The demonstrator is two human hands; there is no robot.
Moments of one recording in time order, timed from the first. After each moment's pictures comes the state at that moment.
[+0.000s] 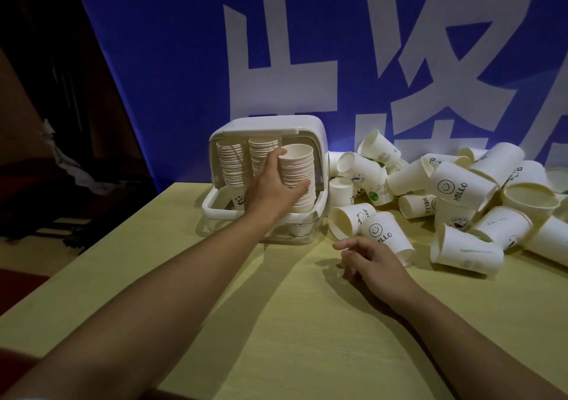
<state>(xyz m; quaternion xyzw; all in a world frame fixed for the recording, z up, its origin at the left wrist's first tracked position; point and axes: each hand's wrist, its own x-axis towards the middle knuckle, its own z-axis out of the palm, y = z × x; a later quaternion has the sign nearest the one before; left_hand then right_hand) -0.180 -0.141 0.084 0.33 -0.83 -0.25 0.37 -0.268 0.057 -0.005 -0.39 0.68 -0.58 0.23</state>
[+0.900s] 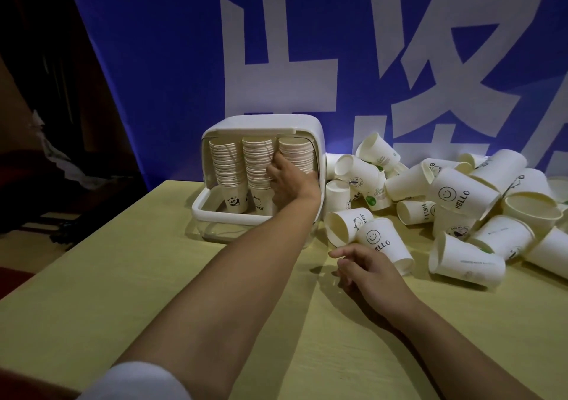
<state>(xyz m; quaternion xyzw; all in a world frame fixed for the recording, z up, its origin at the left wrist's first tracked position) -0.272 -0.128 0.086 0.52 -0.69 -0.32 0.39 -0.270 0.054 -0.006 -0.39 0.68 -0.58 0.23</state>
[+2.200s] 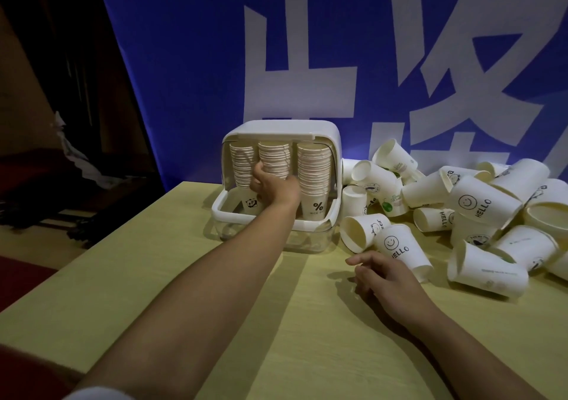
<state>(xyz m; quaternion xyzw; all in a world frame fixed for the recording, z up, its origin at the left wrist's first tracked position) -0.224 -0.177 0.078 0.46 -0.56 -0.52 0.45 -0.262 0.059 -0.002 -0.39 0.70 -0.56 0.22</state>
